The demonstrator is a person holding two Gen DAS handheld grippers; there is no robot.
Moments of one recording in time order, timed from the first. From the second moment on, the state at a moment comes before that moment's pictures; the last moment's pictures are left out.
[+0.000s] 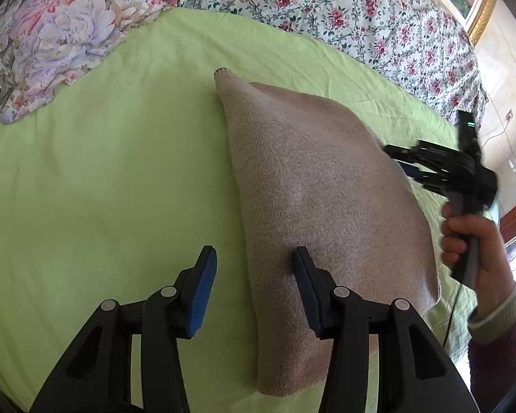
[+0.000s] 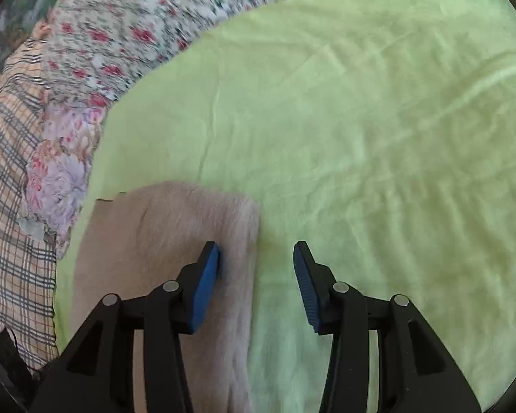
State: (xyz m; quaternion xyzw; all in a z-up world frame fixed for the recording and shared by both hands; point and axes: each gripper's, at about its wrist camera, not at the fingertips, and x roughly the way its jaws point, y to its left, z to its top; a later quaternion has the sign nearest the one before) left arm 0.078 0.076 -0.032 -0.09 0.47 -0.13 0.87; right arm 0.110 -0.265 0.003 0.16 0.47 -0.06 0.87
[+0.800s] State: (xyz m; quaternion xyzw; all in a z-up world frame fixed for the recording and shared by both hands) left arm -0.010 0.052 -0.022 0.02 0.46 -0.04 0.89; right arm -0.072 -0.157 0.019 0.04 0.47 0.02 0.88
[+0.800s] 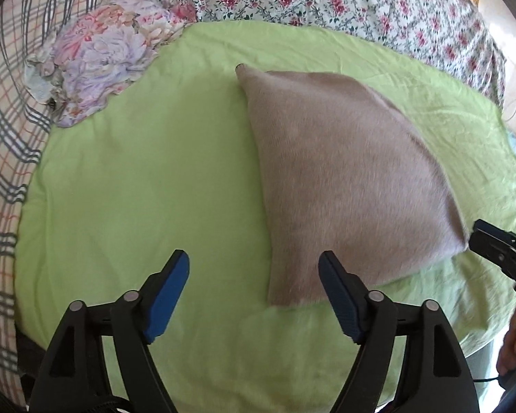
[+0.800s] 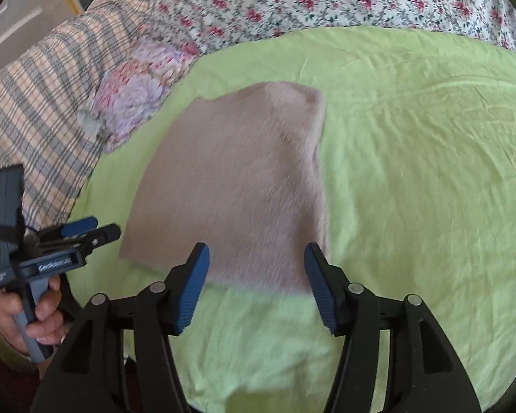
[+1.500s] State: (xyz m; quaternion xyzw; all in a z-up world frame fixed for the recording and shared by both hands) left arm -0.048 0.037 -0.015 0.09 0.44 -0.03 0.89; right arm -0.094 -0.123 0.013 -0.03 0.47 0.04 0.88
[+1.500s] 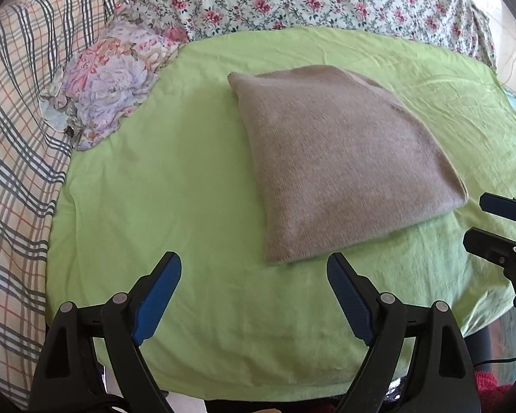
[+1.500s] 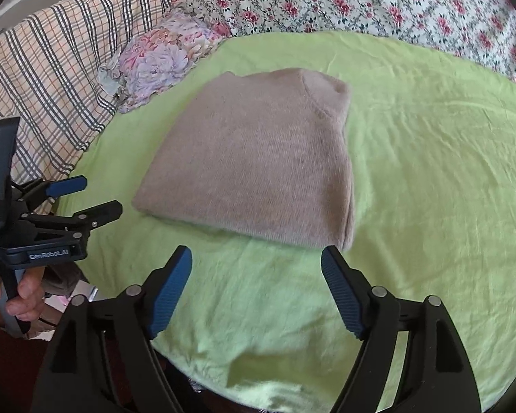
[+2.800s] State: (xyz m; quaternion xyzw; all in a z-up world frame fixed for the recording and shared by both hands) left arm 0.040 0.042 0.005 0.06 0.44 -0.01 0.90; right arm 0.004 -0.147 0.025 -0.02 0.48 0.01 0.88
